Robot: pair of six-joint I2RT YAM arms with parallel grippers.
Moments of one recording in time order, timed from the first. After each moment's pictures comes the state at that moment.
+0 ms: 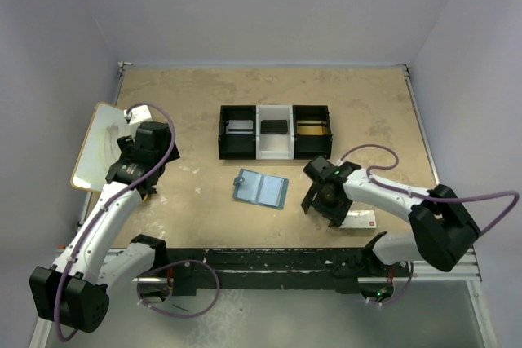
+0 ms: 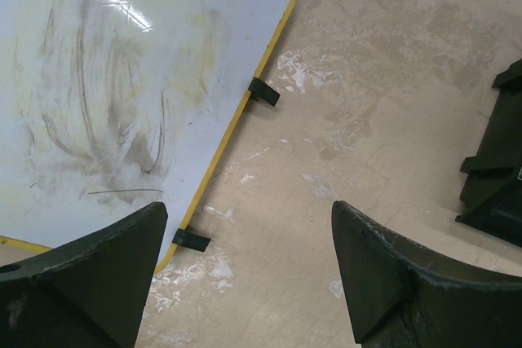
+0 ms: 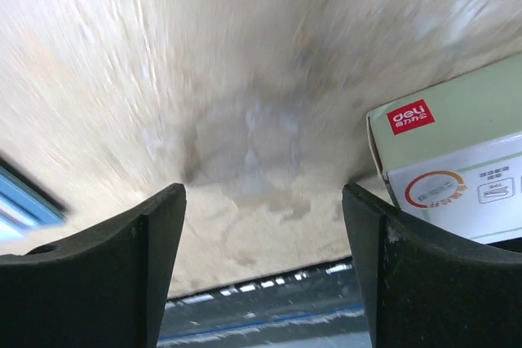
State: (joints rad) left arm -0.25 0.94 0.82 -0.60 -0.56 -0.42; right arm 0.73 1.38 0.69 -0.83 0.11 1.23
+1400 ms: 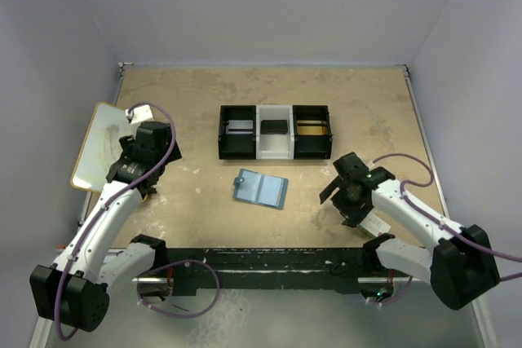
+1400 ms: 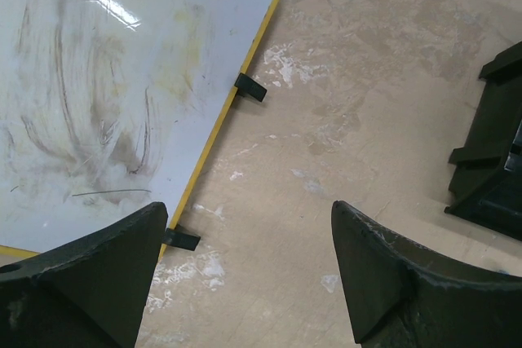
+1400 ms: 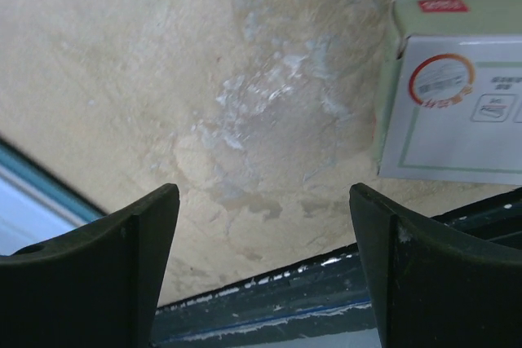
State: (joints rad) left arm -0.25 0.95 0.82 -0.59 -0.53 -0.42; right arm 0.45 1.05 0.59 -0.87 0.07 1.22
